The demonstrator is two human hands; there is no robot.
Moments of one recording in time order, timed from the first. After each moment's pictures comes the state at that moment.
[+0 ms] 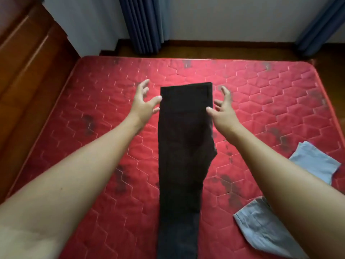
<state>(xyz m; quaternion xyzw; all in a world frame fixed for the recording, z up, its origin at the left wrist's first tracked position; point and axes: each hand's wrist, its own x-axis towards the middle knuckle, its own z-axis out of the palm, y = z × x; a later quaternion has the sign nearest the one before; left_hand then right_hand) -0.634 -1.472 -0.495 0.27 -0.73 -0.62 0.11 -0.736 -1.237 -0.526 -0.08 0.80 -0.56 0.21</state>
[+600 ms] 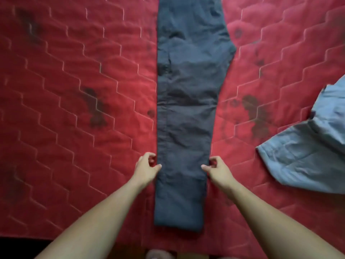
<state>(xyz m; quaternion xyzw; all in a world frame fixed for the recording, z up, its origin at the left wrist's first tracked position) -0.308 -1.335 -0.893 0.45 -0.73 -0.45 -0.26 -0.413 -1.096 -0.897 0.17 0.78 -0.36 0.48</state>
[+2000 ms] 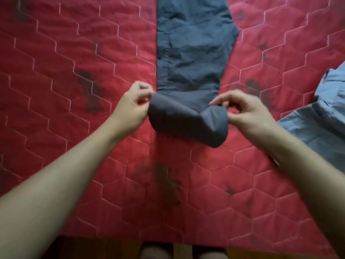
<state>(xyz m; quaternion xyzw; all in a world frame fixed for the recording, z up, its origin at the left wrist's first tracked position) -0.401 -1.394 -0.787 0.17 -0.79 -0.59 -0.02 -0.510 -1.128 -0.754 -0.13 0.76 -0.54 0.34</state>
